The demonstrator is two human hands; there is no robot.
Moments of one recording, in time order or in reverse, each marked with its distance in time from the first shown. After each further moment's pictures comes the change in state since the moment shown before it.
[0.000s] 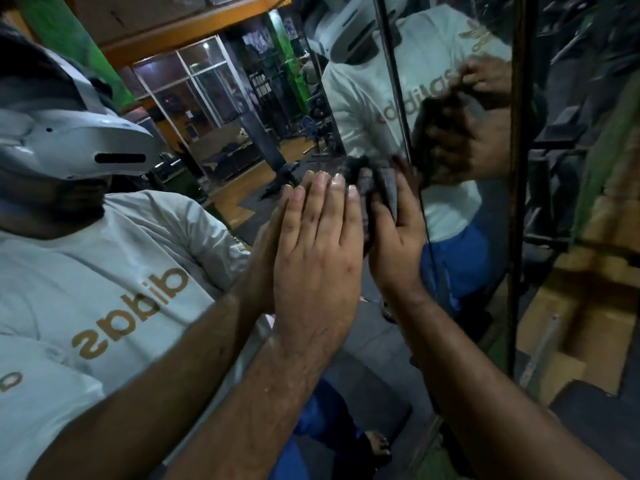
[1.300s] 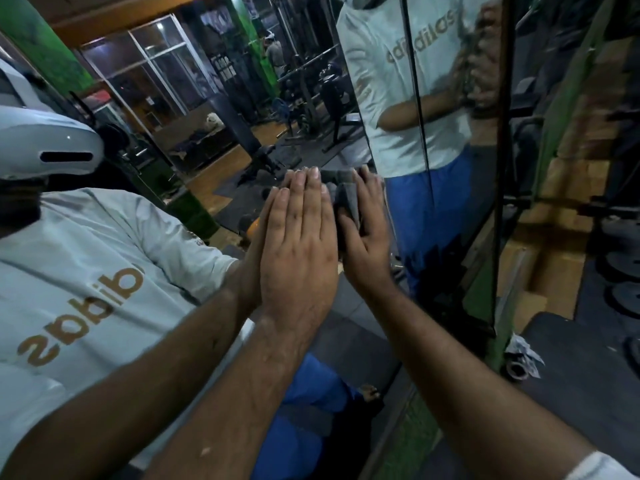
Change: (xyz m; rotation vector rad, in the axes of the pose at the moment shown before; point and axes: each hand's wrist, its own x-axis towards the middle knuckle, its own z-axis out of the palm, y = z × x) left_hand -0.117 -0.065 -0.053 0.180 -0.184 0.099; right_hand -0.155 -0.028 0.045 -0.262 -0.067 -0.052
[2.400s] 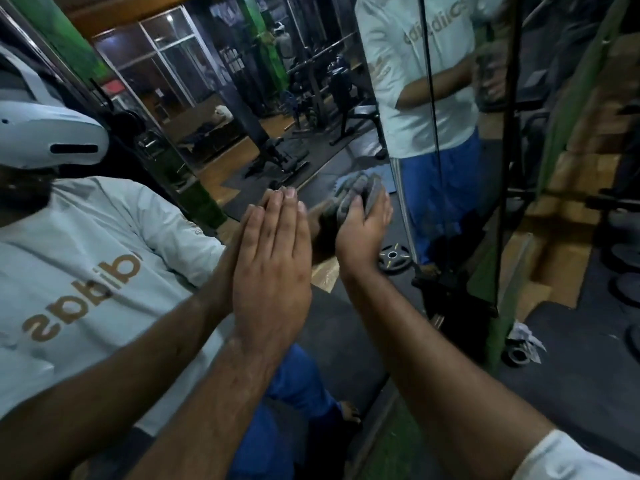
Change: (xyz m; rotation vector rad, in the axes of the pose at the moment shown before) left_hand -0.081 -0.045 -0.032 -0.094 -0.033 -0.002; right_hand -0.039 -0.051 0.035 0.083 0.239 0.613
